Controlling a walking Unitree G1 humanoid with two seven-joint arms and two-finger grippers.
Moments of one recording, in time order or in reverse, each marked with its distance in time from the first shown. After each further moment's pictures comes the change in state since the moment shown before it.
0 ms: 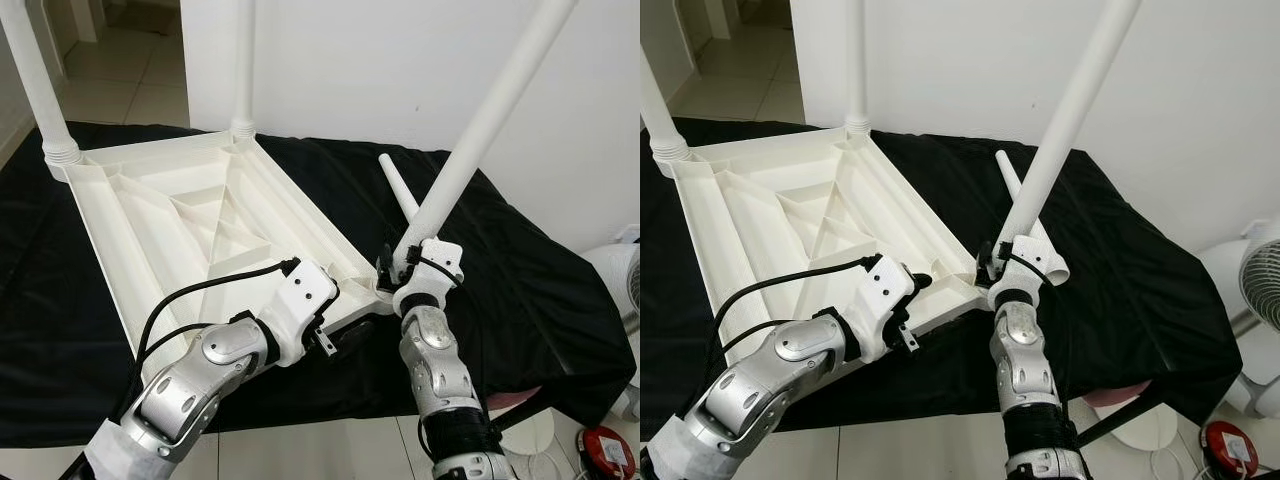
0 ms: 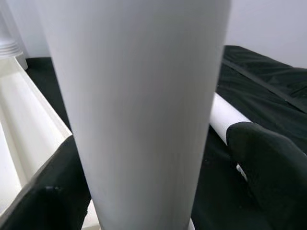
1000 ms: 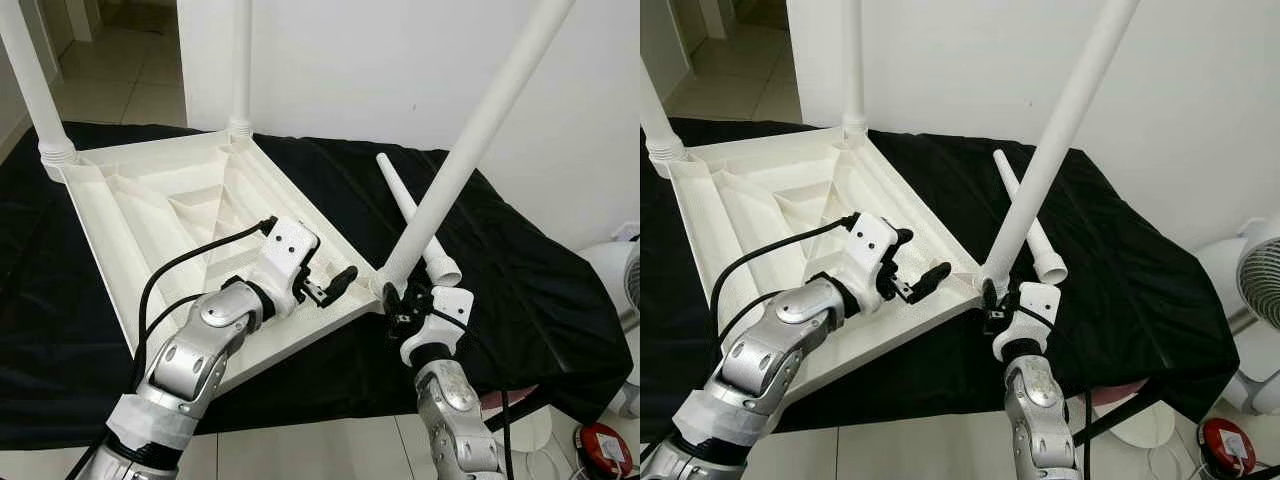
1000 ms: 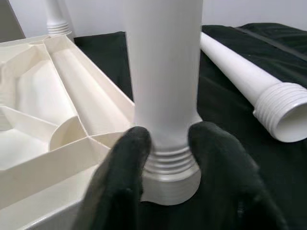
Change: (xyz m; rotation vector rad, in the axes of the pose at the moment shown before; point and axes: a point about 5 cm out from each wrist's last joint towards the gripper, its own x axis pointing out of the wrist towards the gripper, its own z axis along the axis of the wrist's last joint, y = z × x) left arm 0.007 0.044 0.010 -0.014 -0.097 0.198; right arm -0.053 -0.015 -0.019 0.051 0.054 0.174
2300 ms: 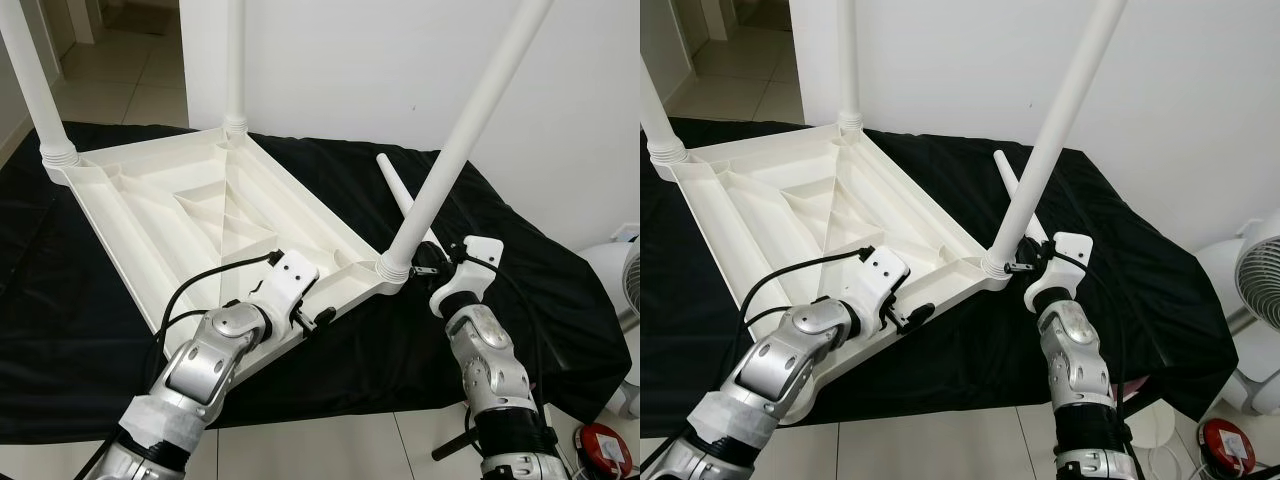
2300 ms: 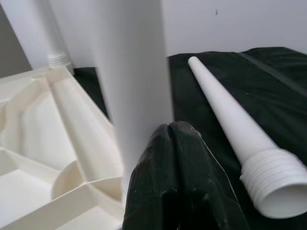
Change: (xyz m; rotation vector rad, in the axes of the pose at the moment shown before) left arm -0.002 0.003 -0.043 0.011 0.332 0.044; right arm 0.043 -0.030 0.031 0.042 -0.048 0.097
